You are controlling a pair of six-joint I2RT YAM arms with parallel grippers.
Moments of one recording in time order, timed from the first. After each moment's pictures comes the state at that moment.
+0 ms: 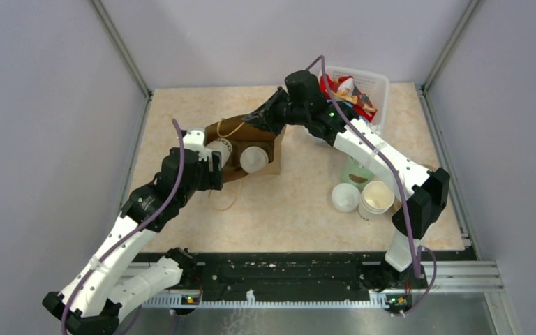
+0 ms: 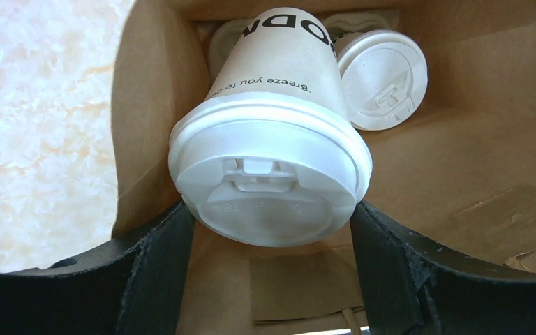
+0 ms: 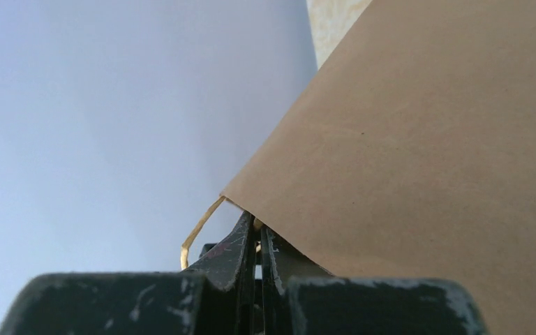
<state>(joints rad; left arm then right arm) -0.58 0.82 1.02 -0.77 -0.35 -0.28 0.77 1.75 1.83 -0.52 -0.19 1.38</state>
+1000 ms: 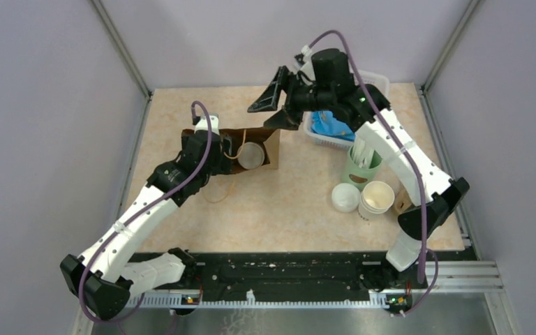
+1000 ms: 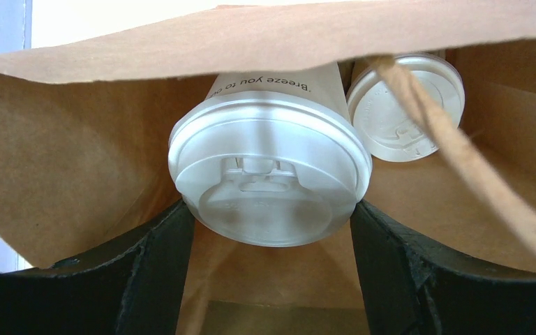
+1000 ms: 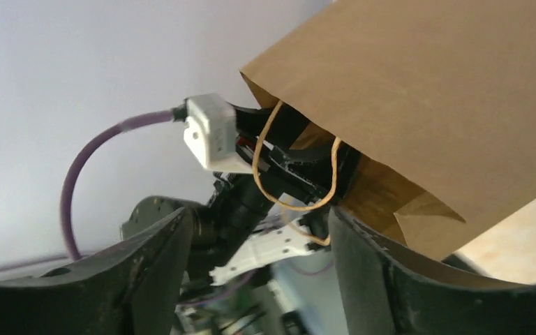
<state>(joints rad) -0.58 1.06 1.10 -0.71 -0.49 -0.30 0.68 1.71 1.96 -0.70 -0.51 1.12</state>
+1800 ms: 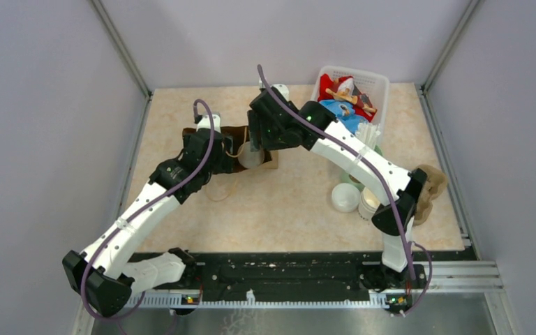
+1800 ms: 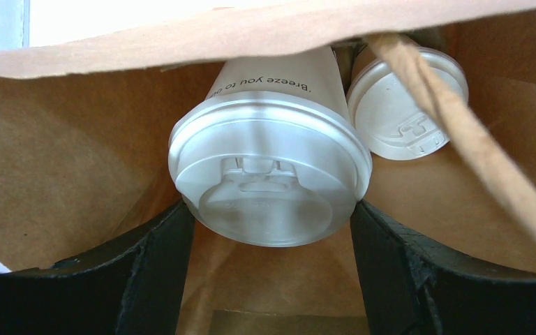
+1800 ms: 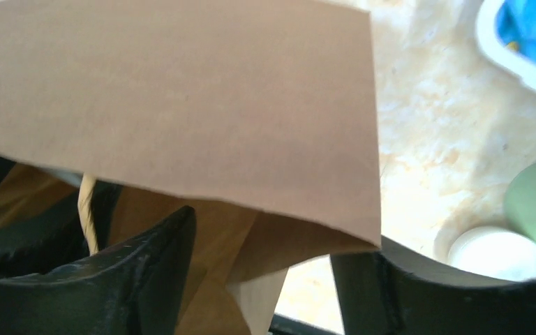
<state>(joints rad) -0.58 1.08 1.11 -0.71 -0.49 -0.30 0.96 1.90 2.18 -1.13 0.34 0.64</state>
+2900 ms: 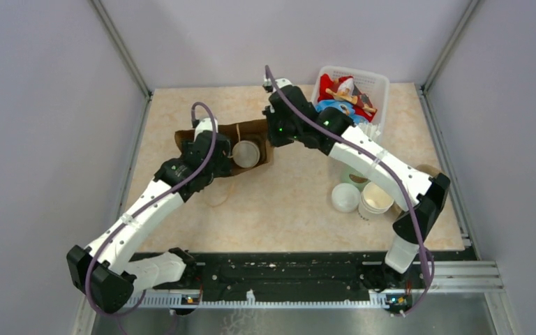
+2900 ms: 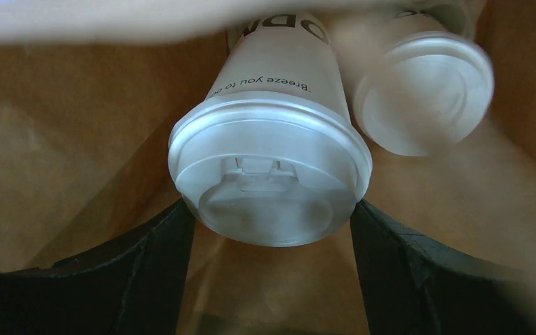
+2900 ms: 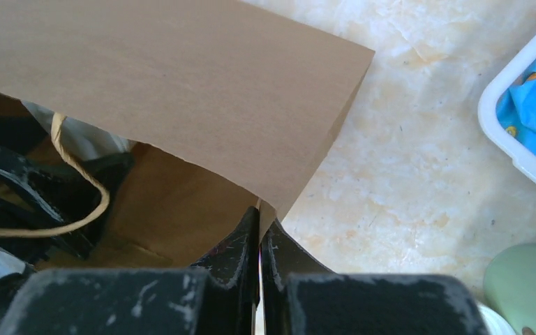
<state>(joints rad) -0.57 1.11 1.10 -0.77 -0.55 -0.40 0.92 1.73 1.89 -0.82 0.23 0.39</state>
